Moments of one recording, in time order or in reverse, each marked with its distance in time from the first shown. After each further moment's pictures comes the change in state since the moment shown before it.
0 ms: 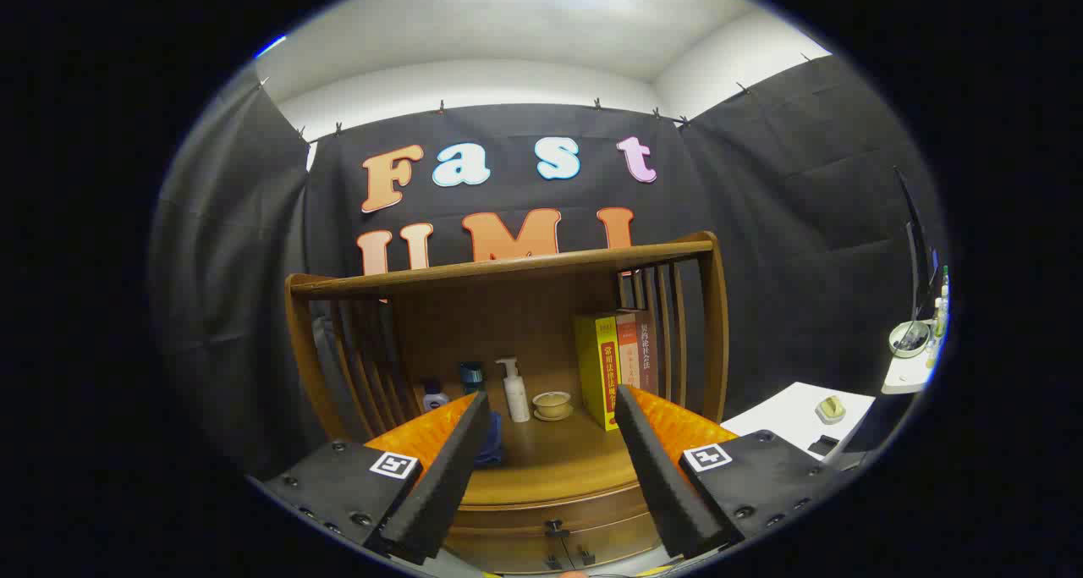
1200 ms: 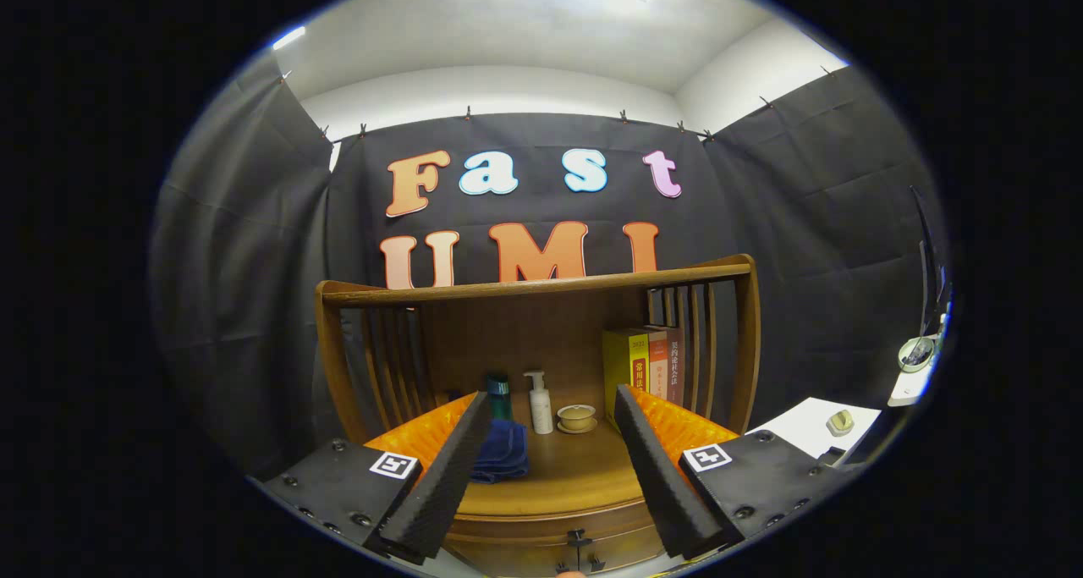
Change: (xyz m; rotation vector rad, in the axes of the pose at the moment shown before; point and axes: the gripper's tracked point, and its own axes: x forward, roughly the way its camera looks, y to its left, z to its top) arm 0.013 0.063 0.012 -0.029 -0.022 0.072
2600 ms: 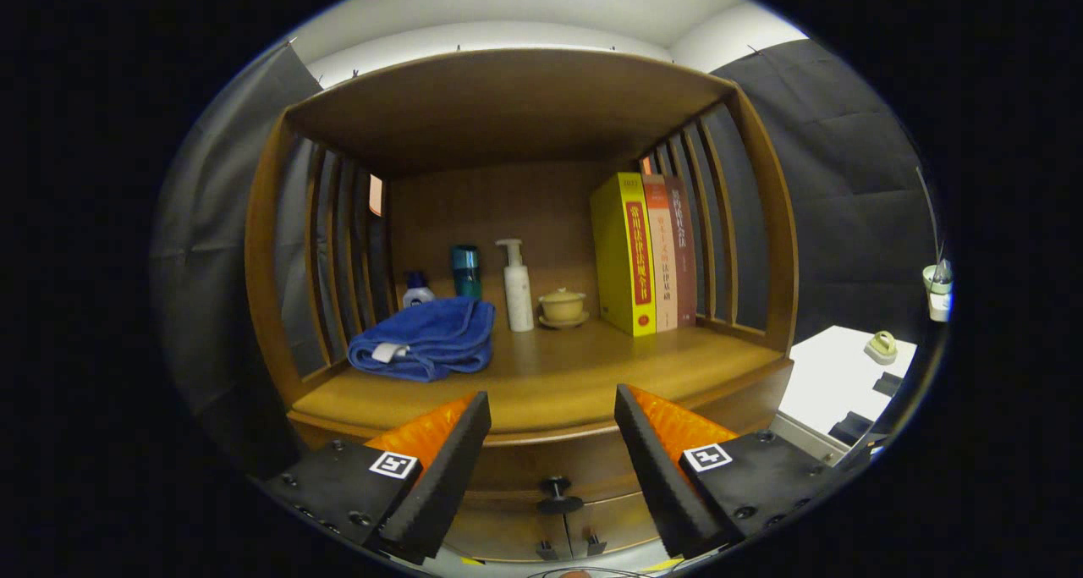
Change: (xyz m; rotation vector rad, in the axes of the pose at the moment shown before) arm 0.016 -0.068 -0.307 0.005 0.181 -0.022
